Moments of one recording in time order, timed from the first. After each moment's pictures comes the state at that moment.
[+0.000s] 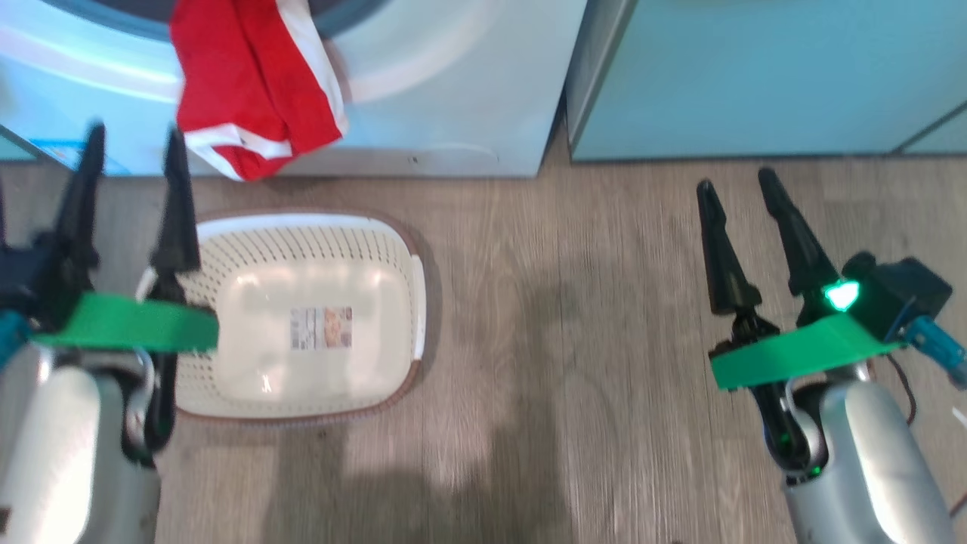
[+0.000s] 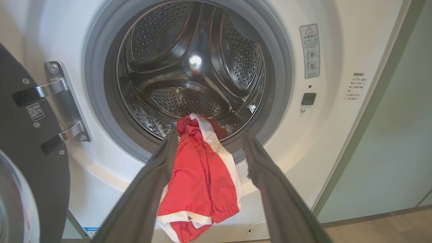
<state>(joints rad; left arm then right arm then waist) -0.33 0.26 -0.06 0.03 -0.33 0.00 -0.26 -0.23 -0.05 0.08 0.06 0.31 0.13 -0.20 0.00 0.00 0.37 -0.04</state>
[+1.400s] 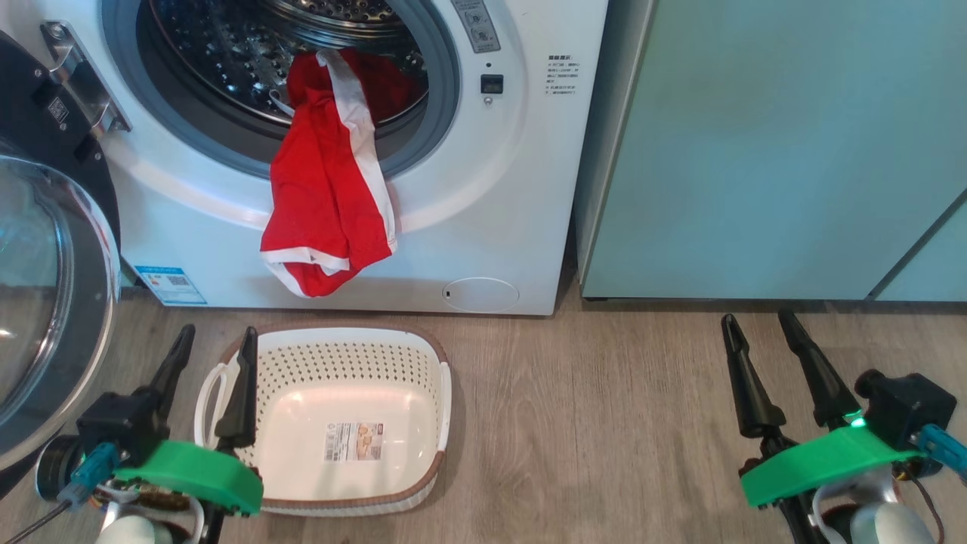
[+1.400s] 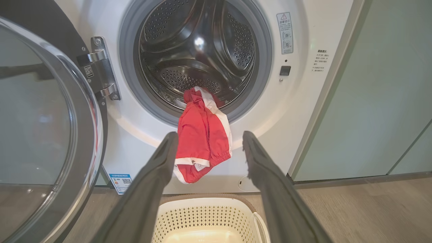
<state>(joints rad) 0.01 0.24 -0.09 0.07 -0.31 -0.03 -0.20 0.08 -0.05 -0.01 -0.03 0.30 0.13 -0.10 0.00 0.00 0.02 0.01</state>
